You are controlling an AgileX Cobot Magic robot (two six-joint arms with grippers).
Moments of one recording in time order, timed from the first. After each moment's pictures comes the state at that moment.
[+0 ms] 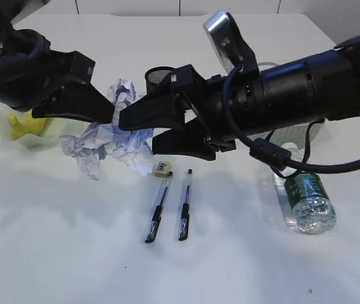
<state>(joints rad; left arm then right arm) -0.44 1.40 -1.08 -0.67 0.70 0.28 0.41 1.68 -1.06 1.52 0.92 -0.92</state>
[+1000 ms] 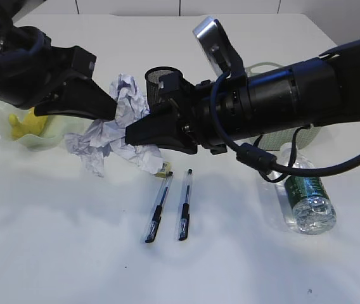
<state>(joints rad) -0.44 1.40 -1.08 -0.70 0.69 0.29 0.45 1.71 -1.07 1.57 0.87 -0.96</state>
